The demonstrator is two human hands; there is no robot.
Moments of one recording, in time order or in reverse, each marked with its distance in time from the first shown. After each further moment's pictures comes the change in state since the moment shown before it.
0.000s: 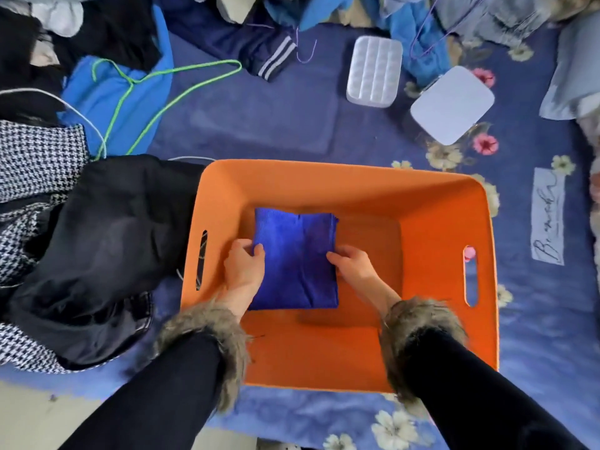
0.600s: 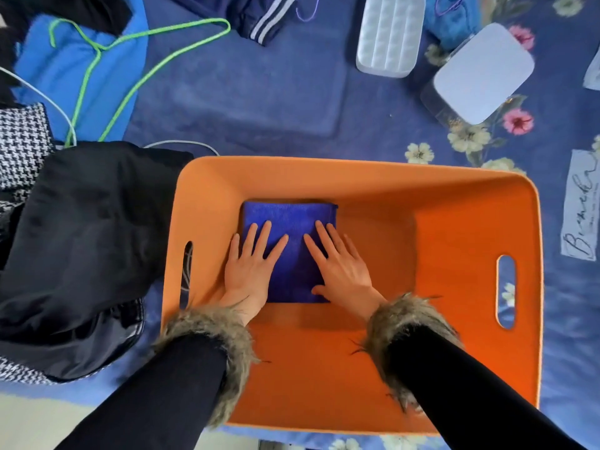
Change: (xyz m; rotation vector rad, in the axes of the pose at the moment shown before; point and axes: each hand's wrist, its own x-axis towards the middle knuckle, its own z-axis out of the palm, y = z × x) left_hand 0.023 -0.026 0.017 1.300 -0.282 0.633; right_hand 0.024 0.016 0.023 -1.319 -0.103 -0.584
